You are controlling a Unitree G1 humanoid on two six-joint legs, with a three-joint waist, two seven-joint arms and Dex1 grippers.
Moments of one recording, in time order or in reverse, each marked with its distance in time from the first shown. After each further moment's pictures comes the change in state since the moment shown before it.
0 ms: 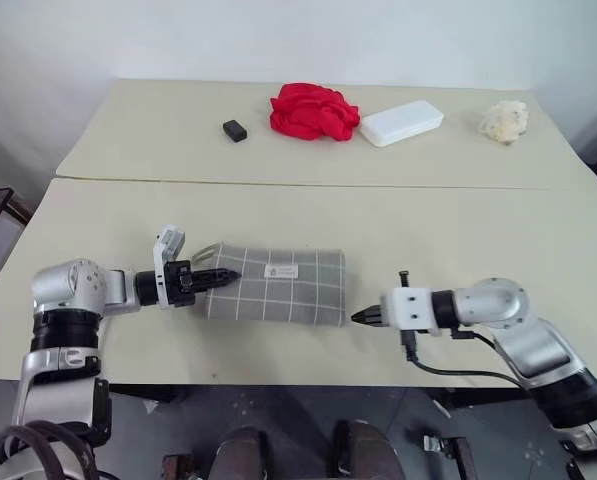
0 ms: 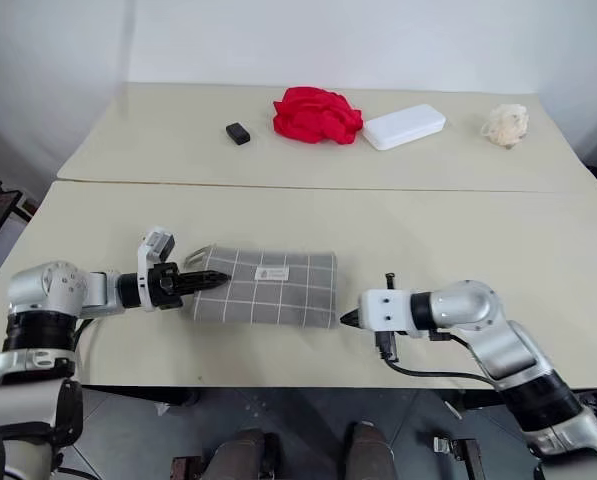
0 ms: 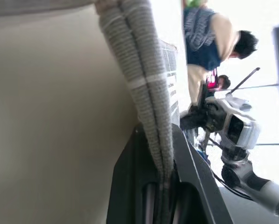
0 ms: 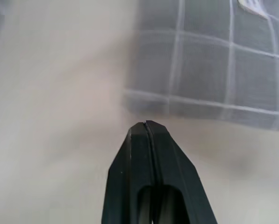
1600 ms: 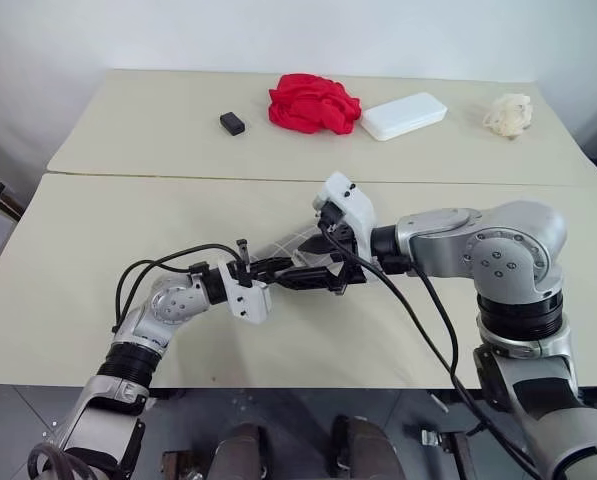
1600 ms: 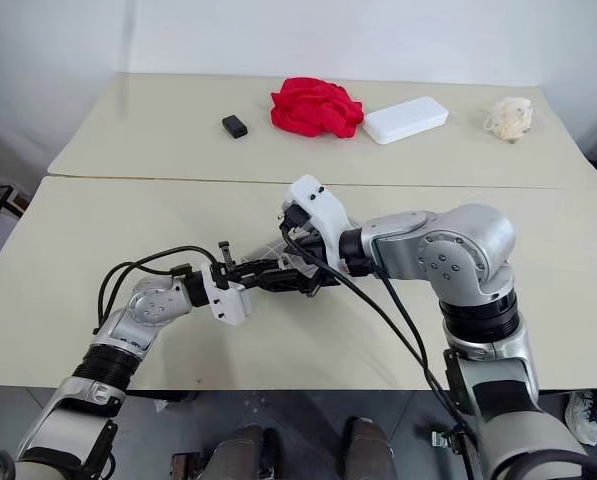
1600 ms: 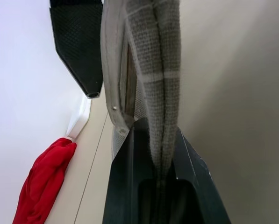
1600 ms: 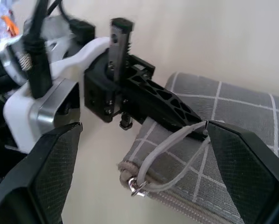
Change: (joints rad) left arm 0.112 -0.116 -0.424 0.032 1.003 -2.173 0.487; right arm -0.607 0.405 -0.115 -0.146 0.695 1.531 -0.800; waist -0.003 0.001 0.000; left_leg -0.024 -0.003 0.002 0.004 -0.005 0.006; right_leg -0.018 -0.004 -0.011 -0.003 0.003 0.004
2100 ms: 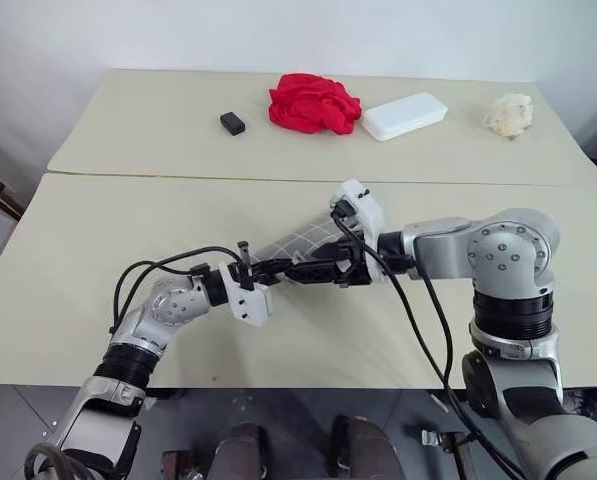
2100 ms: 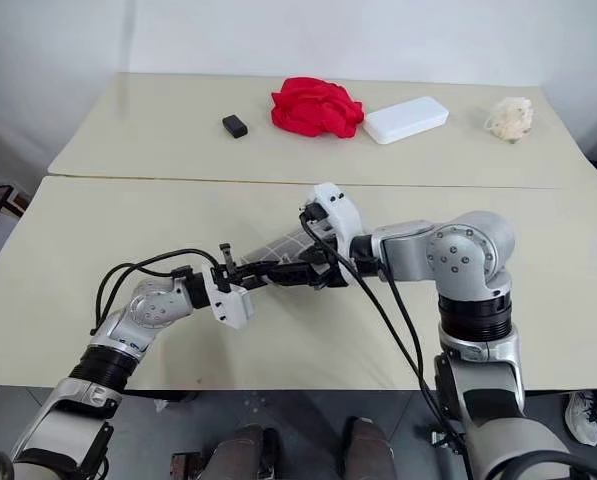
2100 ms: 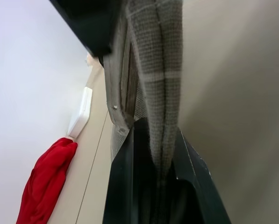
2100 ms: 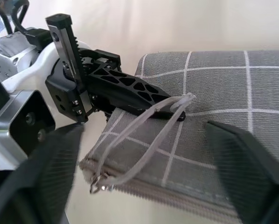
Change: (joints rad) left arm 0.008 0.022 -0.023 -0.027 0.021 0.016 0.038; right arm 0.052 0.065 -0.099 0.105 0.078 0.047 -0.137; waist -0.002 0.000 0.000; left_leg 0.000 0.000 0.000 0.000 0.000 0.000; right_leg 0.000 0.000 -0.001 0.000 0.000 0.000
